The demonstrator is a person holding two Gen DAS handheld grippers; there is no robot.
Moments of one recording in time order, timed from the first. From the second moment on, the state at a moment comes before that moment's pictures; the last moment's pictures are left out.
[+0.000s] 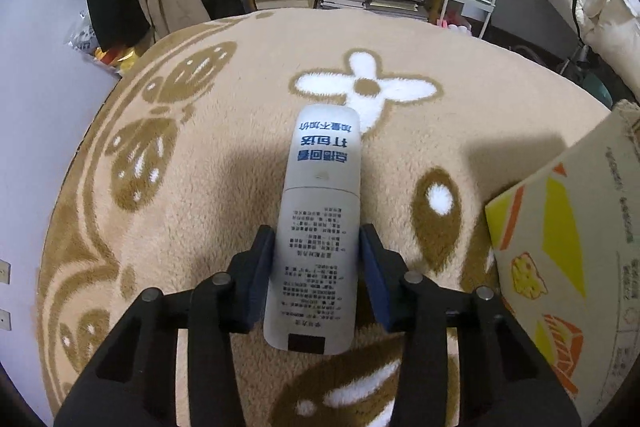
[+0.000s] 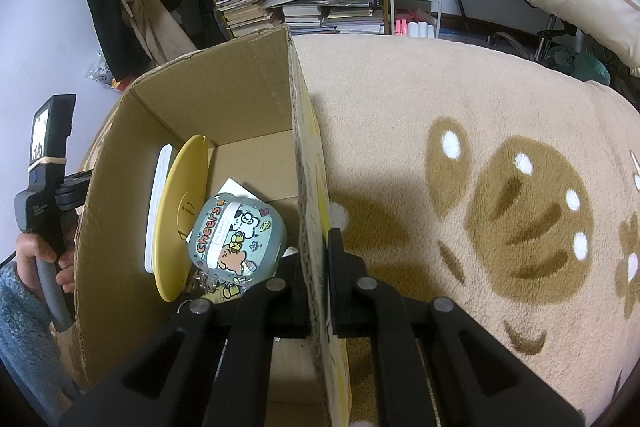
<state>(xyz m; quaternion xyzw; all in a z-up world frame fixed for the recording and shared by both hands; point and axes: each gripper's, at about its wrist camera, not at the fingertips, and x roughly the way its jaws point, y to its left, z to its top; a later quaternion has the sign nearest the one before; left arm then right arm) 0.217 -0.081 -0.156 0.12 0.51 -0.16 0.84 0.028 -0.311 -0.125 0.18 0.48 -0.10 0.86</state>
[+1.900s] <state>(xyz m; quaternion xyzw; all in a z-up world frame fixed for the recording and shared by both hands) 0.188 -0.031 -0.073 0.09 0.44 -0.08 0.89 0.028 -0.309 -0.124 0.17 0.48 -0.10 0.86</state>
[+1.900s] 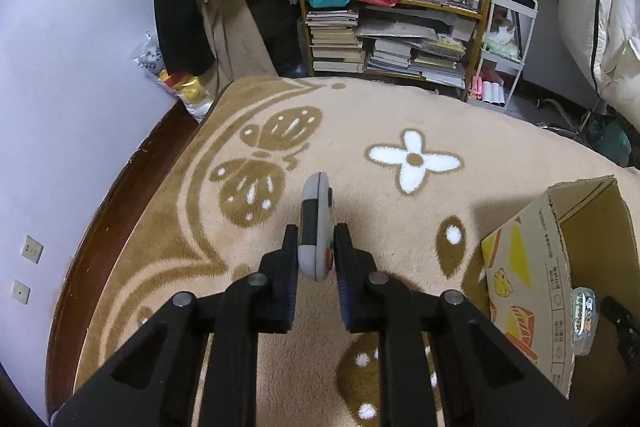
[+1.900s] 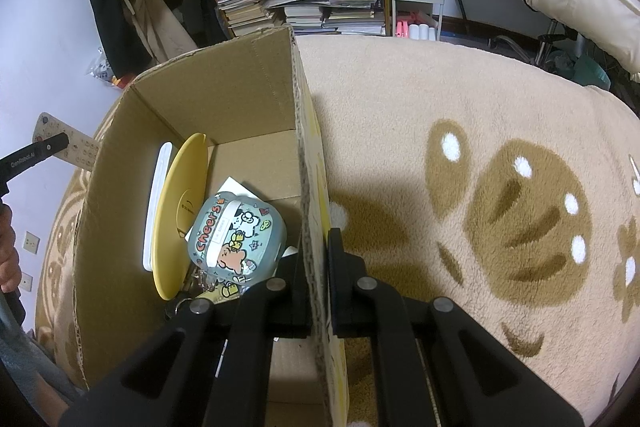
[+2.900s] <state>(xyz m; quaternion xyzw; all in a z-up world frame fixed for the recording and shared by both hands) 0.080 -0.100 0.060 0.08 0.35 -0.25 0.90 0.028 -0.308 -0.124 0.17 0.48 -0.10 0.86</state>
